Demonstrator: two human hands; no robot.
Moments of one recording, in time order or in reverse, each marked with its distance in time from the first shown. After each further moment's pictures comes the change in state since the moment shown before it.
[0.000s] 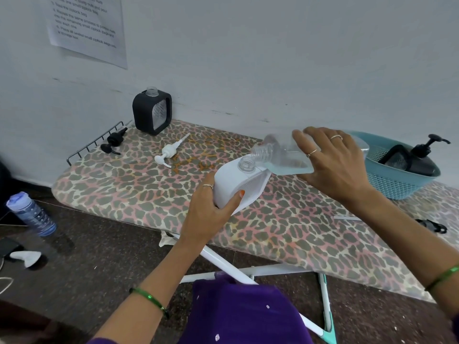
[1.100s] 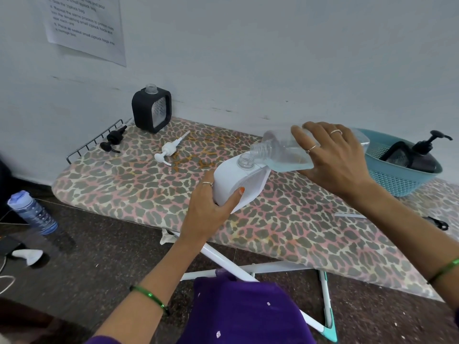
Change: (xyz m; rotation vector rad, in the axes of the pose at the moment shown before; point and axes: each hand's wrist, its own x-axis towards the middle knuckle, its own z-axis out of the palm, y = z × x) left_hand 0.000 -0.006 0.001 -0.018 -0.018 -0.032; right_hand 0.005 0.001 -0.005 0.005 -0.059 -0.008
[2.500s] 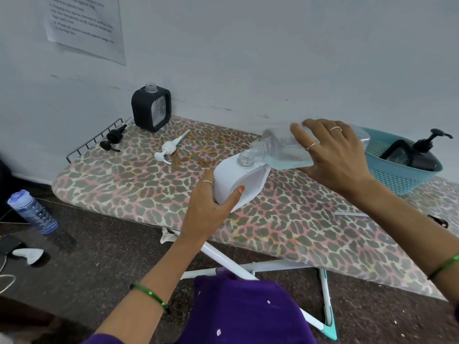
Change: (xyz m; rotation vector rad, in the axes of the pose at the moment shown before) left_hand 0.001 0.000 0.000 0.016 0.008 0.001; right_hand 0.002 0.002 0.005 -0.036 0.086 -0.038
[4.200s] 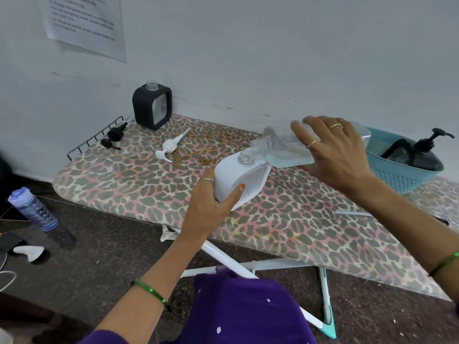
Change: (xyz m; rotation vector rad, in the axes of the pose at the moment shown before) left_hand 0.000 0.005 -0.001 0.006 0.023 0.021; right_hand 0.003 0.002 0.000 -0.002 -0.025 0.001
